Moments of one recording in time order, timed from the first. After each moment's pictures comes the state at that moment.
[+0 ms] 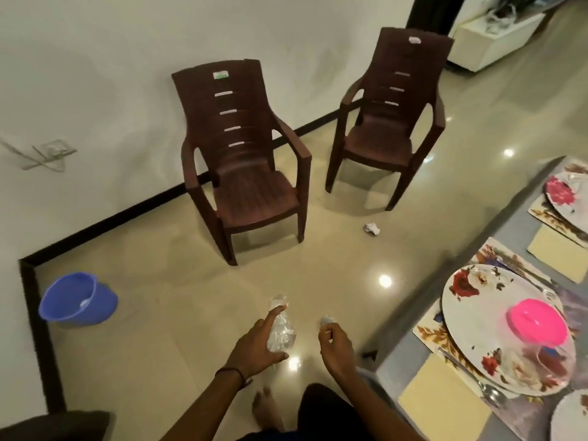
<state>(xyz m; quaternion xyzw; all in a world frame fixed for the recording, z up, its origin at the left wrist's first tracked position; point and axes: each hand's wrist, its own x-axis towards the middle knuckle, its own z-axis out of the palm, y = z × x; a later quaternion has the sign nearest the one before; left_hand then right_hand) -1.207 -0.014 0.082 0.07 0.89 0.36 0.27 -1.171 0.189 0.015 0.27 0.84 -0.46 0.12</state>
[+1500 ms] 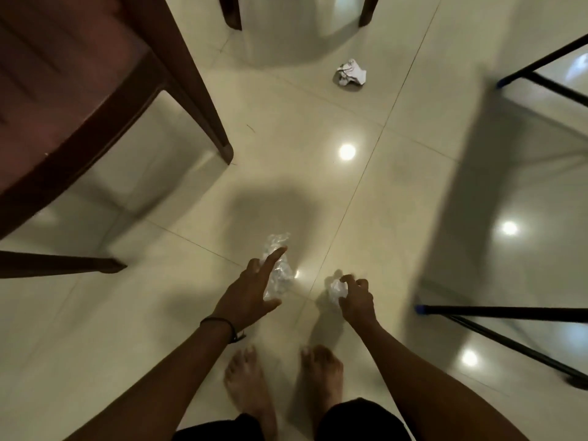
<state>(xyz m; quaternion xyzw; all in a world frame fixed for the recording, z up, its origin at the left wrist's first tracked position) -1.543 0.083 -0.498 0.32 0.84 0.21 0.38 -1.363 0.277 -0.618 0.47 0.78 -0.33 0.26</state>
